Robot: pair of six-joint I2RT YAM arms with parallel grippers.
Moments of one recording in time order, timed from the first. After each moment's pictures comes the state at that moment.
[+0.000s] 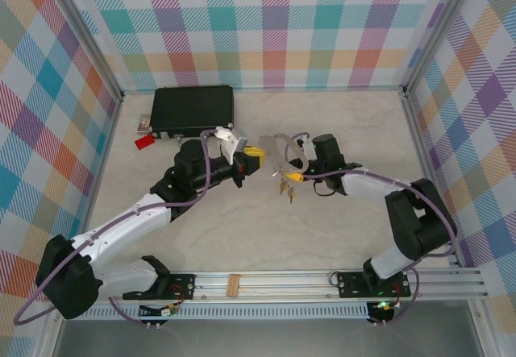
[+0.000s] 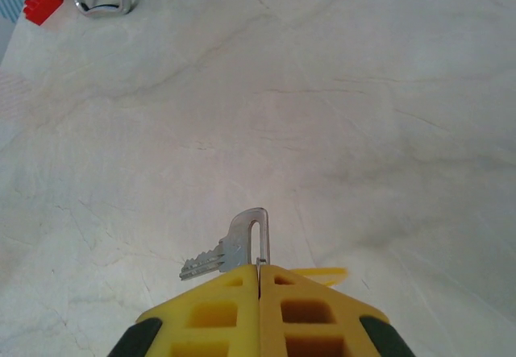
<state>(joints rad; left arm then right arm) -0.67 1.16 0.79 0.25 0.41 -0.18 0.45 1.54 0.79 0.01 -0.38 0.39</state>
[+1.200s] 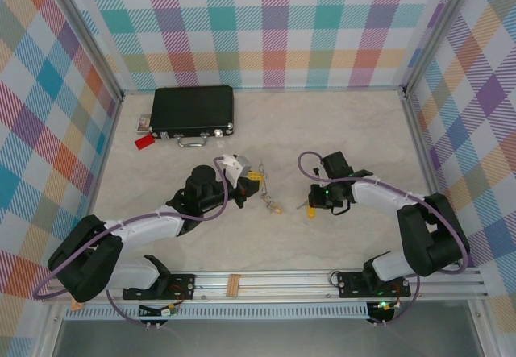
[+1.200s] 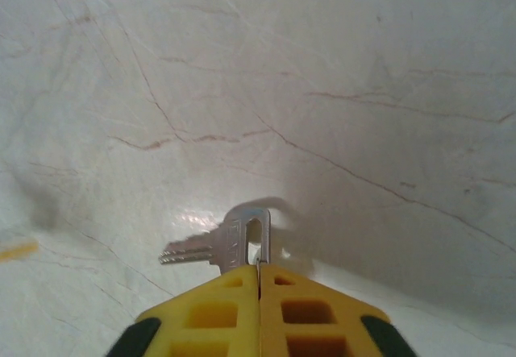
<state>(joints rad) -0.68 1.28 0.49 0.58 0.37 -0.15 0.42 1.45 0.71 -0.47 -0.27 0.38</state>
